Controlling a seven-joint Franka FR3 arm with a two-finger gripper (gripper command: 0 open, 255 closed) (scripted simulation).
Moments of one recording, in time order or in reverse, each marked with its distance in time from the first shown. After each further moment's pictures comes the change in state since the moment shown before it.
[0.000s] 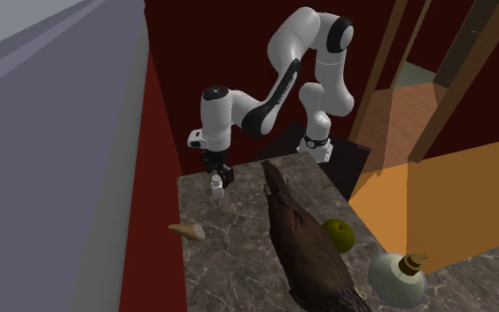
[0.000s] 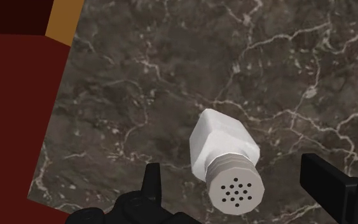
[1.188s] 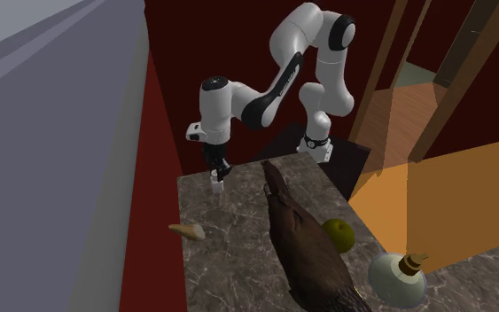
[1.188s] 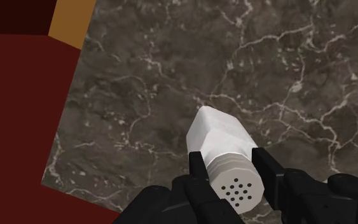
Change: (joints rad) arm 0.002 -0.033 0.000 0.029 -0.003 -0.061 0.001
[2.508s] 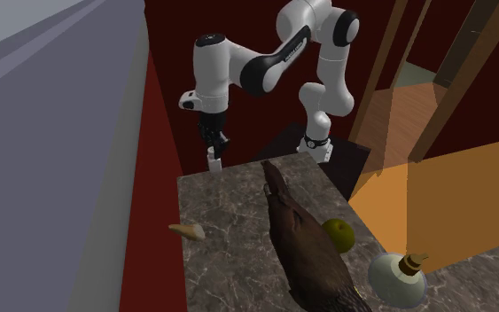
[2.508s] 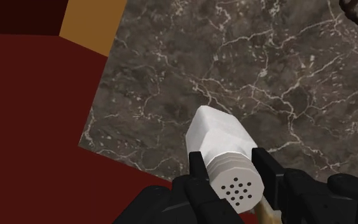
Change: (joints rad) arm 0.003 -0.078 0.000 0.173 -0.005 -0.251 -0.005
